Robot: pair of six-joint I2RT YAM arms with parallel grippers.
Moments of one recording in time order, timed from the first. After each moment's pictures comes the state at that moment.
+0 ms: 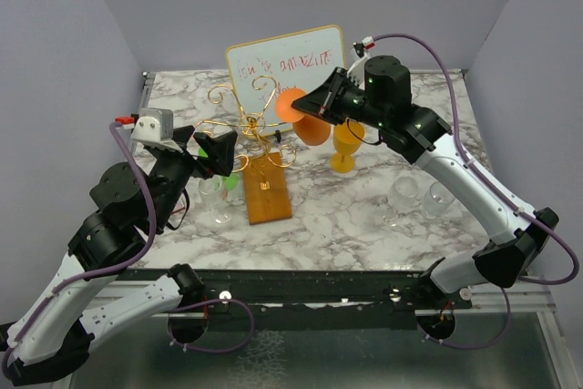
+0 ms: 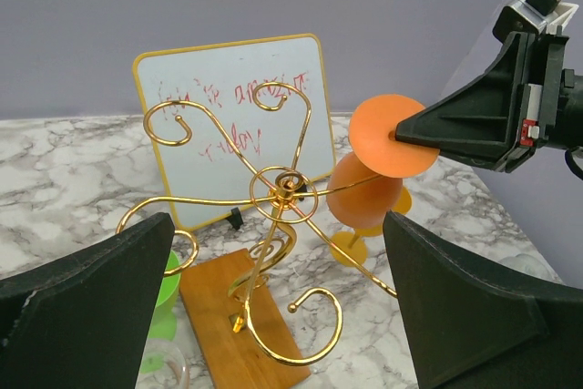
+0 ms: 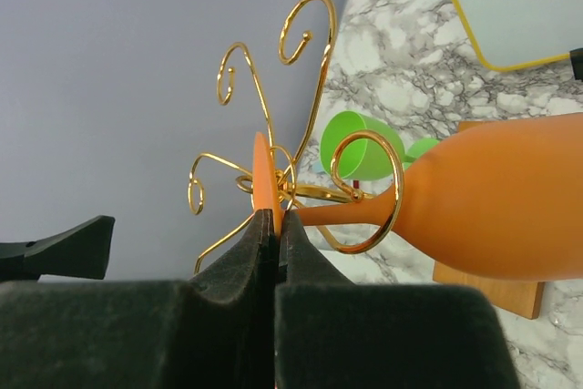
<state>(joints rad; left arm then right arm) -0.85 0.67 1.20 -0.46 -0.51 -0.22 0.68 1.45 1.60 -0.39 -0.18 0.92</state>
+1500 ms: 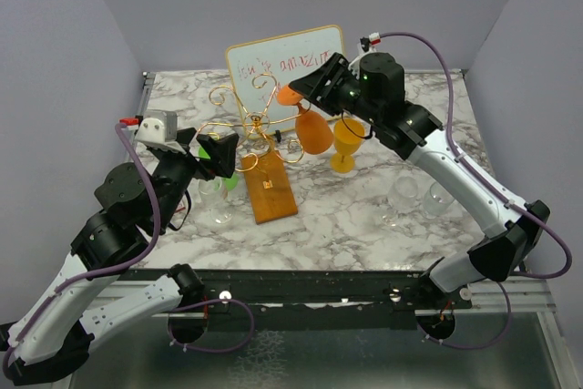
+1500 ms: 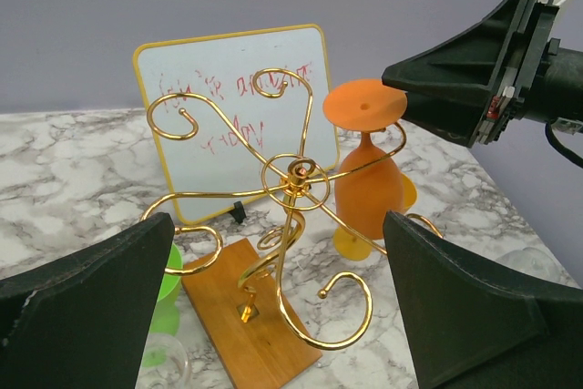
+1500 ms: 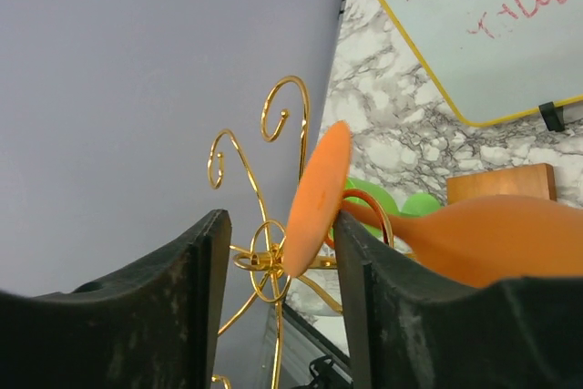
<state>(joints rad) -0.85 0.66 1.17 -0.46 -0.51 -0.22 0.68 1.50 1.60 -0.30 -0.02 0.98</state>
